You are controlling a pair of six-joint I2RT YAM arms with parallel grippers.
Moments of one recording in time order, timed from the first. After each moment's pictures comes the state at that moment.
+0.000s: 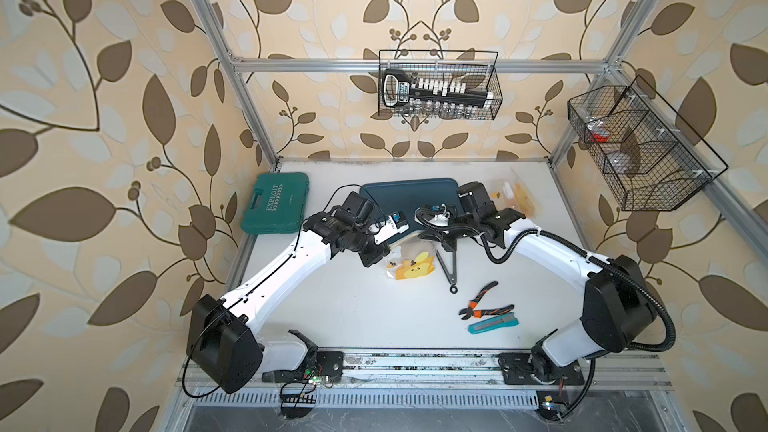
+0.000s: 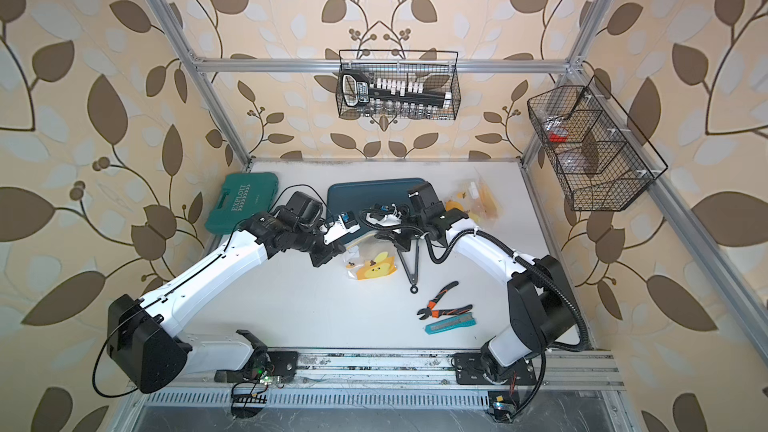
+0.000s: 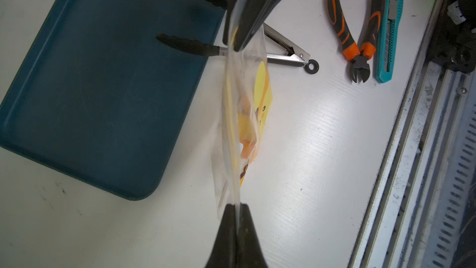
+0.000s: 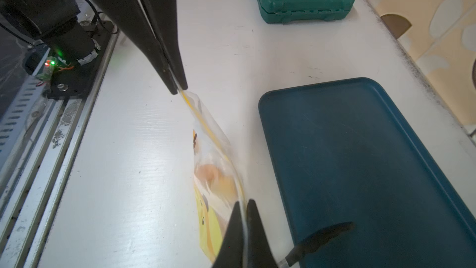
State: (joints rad) left arm -0.52 1.30 1.13 -0.84 0.33 0.49; right arm 0.52 1.57 1.15 -0.38 -0.64 -0.66
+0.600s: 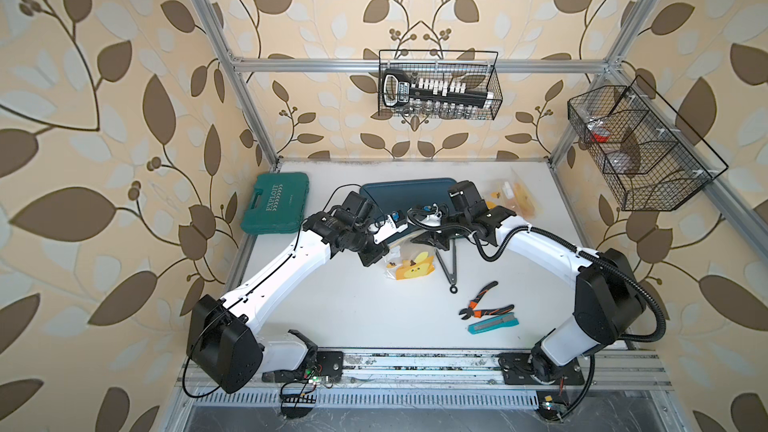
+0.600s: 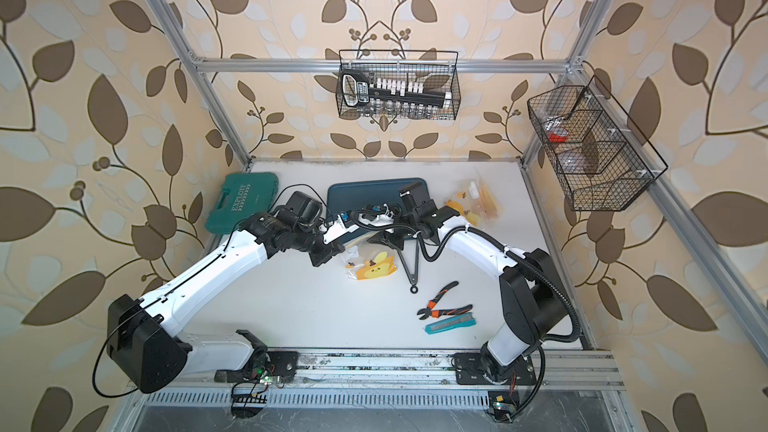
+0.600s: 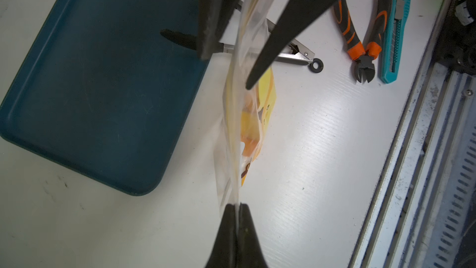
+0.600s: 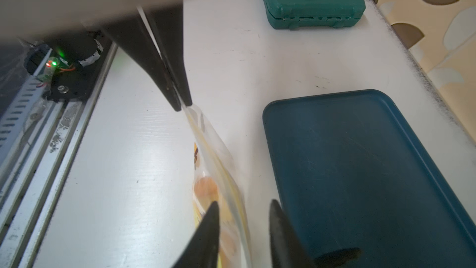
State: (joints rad) left arm -0.51 1.30 1.13 -0.85 0.31 0.47; right arm 0.53 1.61 1.17 -0.34 -0.64 -0.65
